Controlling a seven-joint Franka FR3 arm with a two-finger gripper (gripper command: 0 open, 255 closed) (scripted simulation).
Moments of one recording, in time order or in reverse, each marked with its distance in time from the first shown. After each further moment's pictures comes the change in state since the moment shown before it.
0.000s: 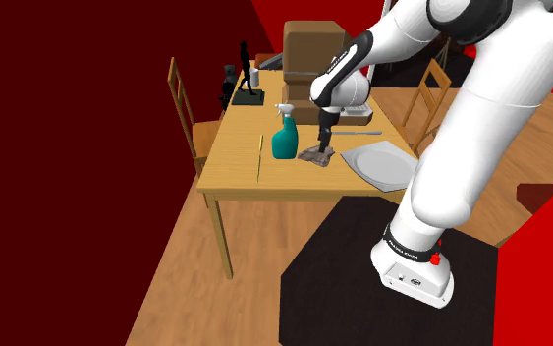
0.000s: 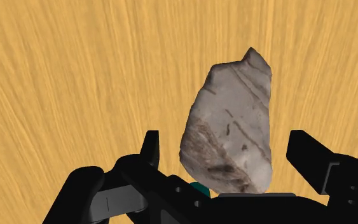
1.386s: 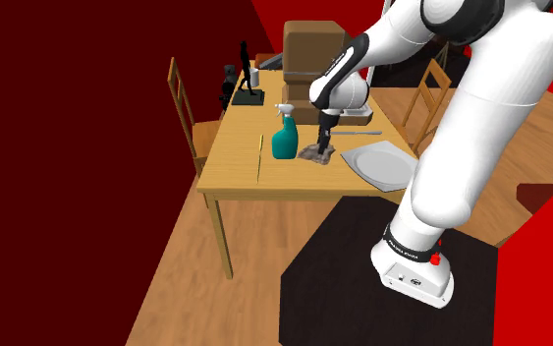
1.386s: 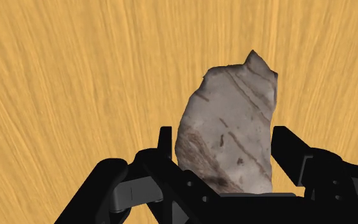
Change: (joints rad) arm 0.005 0.025 0.000 -0.002 0.032 0.020 -0.023
